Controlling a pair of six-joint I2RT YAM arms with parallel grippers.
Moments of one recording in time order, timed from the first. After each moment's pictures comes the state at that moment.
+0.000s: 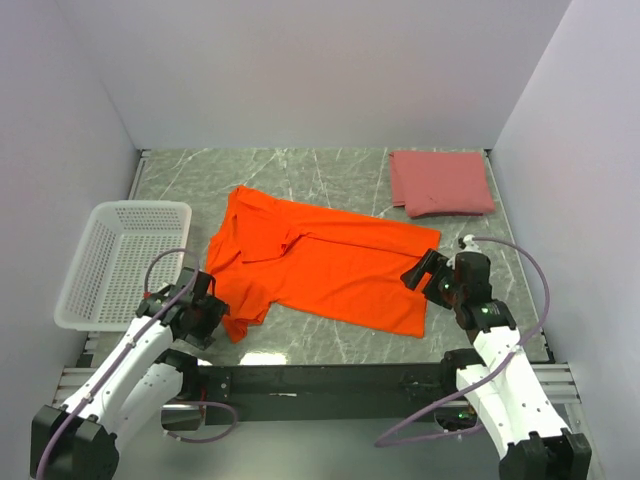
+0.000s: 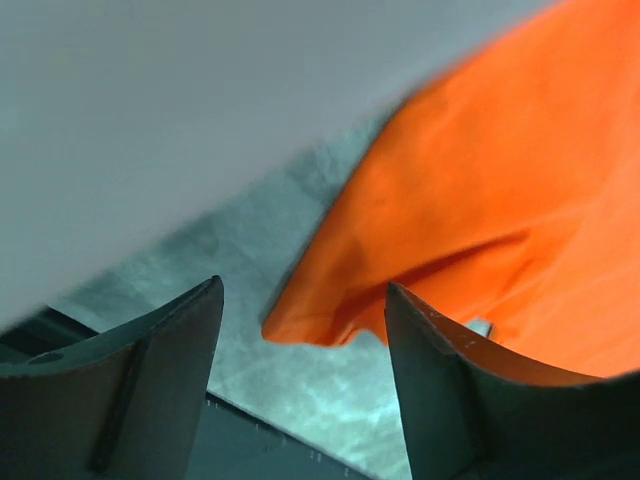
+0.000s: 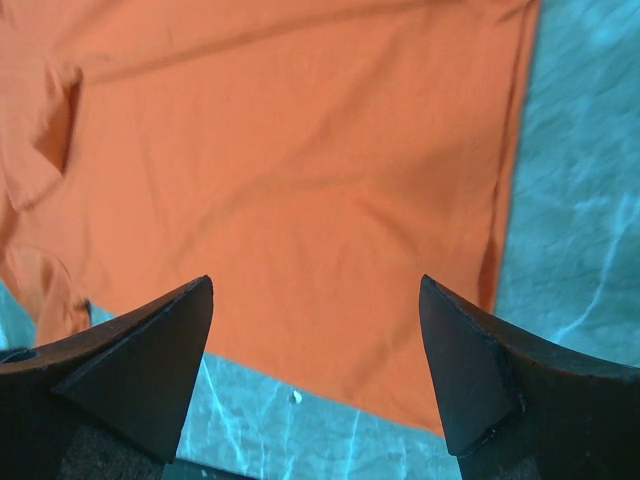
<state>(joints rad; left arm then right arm) -0.30 0.76 0.44 -0.92 -0.14 -1.39 0.08 0.65 0.43 -0.47 -0.17 0.61</state>
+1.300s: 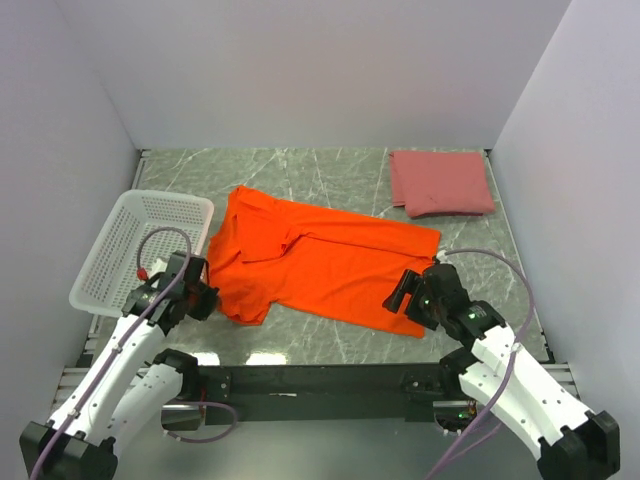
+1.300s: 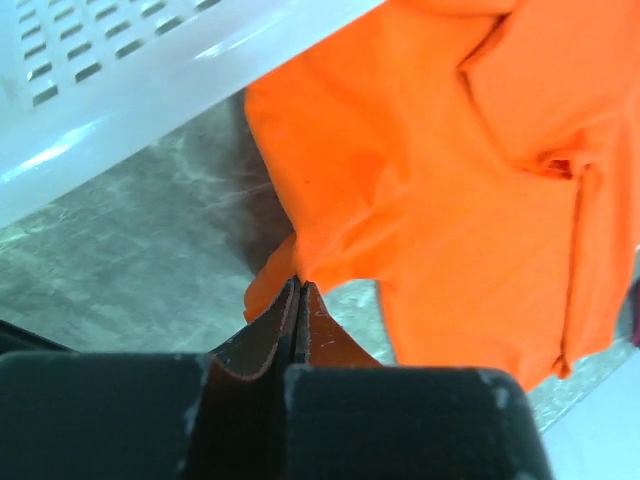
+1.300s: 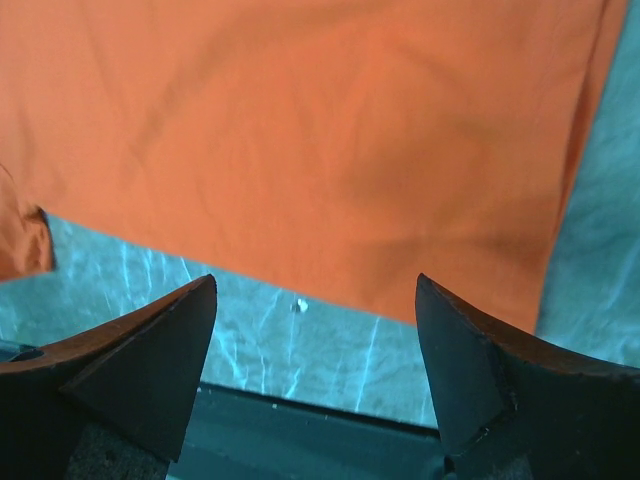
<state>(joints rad) -0.31 0.74 0.61 -0.92 -0.16 -1.32 0.41 0.66 0.42 -0.62 -0.04 0.80</state>
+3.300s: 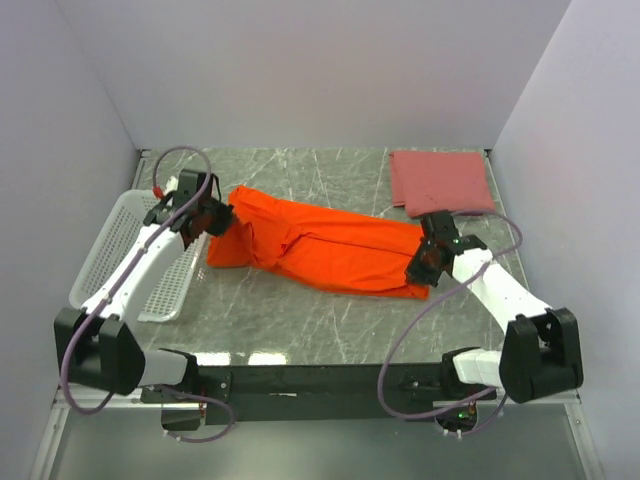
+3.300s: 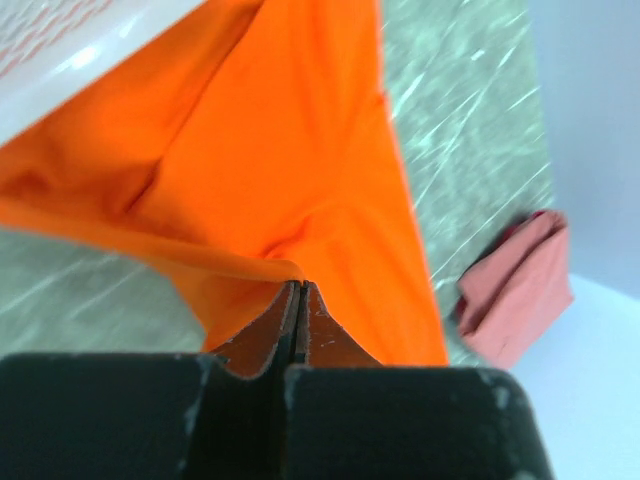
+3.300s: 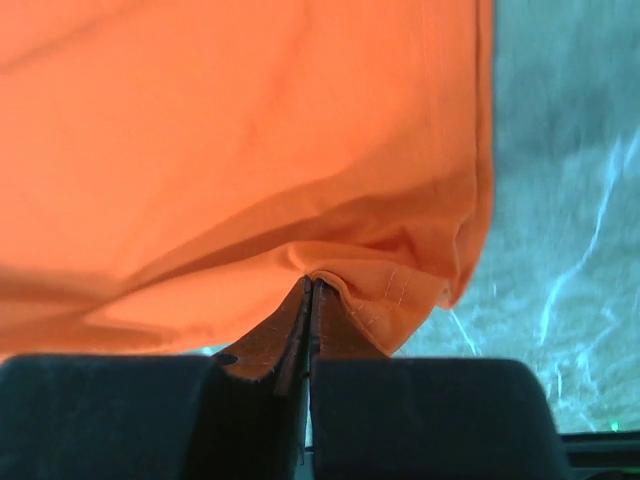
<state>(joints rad) -0.24 1.27 1.08 -0.63 -0.12 -1.25 0.24 1.23 0.76 -0.71 0.03 0.78</state>
